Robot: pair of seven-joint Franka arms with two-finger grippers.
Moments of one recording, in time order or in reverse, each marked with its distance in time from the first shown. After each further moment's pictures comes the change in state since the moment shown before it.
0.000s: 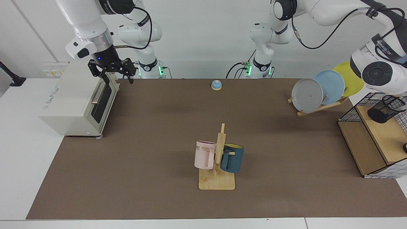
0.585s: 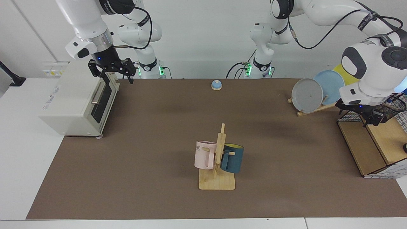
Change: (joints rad) left arm 0.016 -0.008 -0.030 -0.037 -0.624 -0.030 -0.469; right arm 0.000 0.000 0.000 0.000 0.000 0.000 0.000
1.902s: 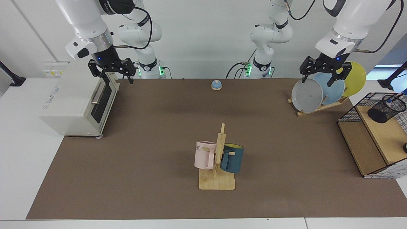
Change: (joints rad) left arm 0.186 -0.348 -0.448 -0.080 -0.101 -0.250 -0.793; right arm 0.000 0.000 0.000 0.000 0.000 0.000 0.000
